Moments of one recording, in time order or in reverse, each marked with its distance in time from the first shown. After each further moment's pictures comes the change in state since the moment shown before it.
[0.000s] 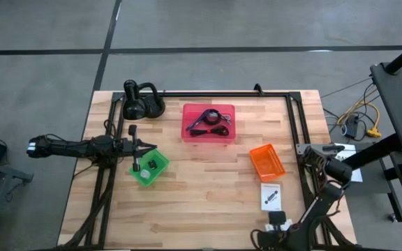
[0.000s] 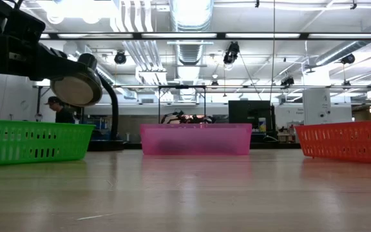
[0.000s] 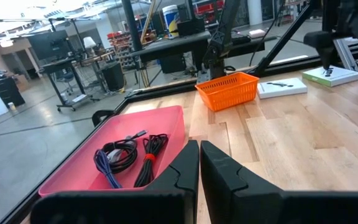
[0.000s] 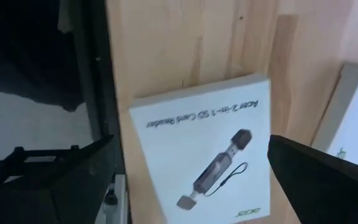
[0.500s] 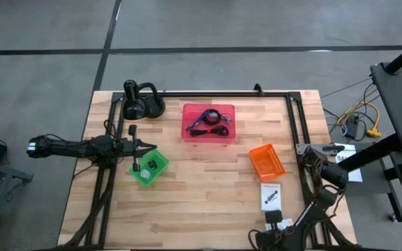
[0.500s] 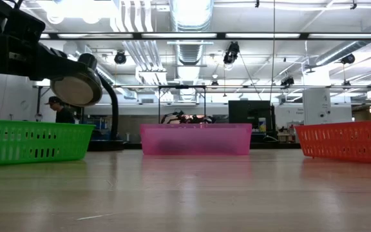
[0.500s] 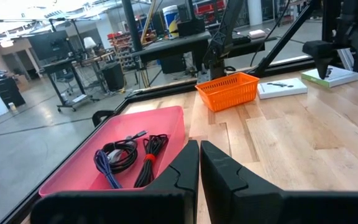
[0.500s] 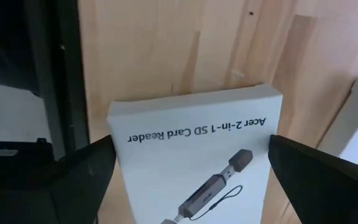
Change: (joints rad) left arm 0.000 0.000 0.000 0.001 0.000 0.000; right arm -0.006 0.065 -0.009 -0.008 -0.003 -0.109
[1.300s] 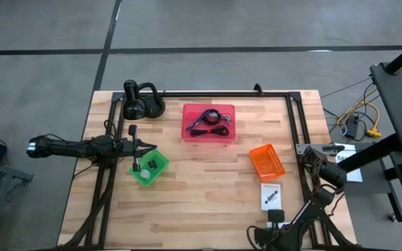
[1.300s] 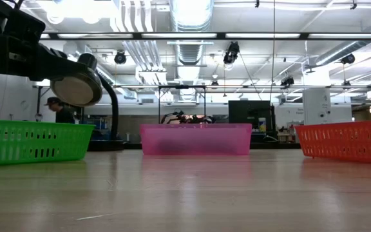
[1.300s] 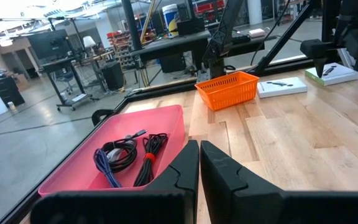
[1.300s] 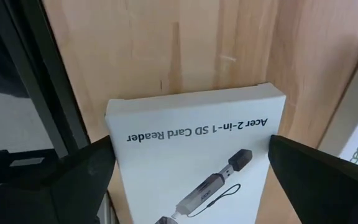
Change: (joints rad) left arm 0.000 0.000 0.000 -0.004 0.000 -0.001; right arm -0.023 0.008 -0.001 -0.004 -0.078 0.136
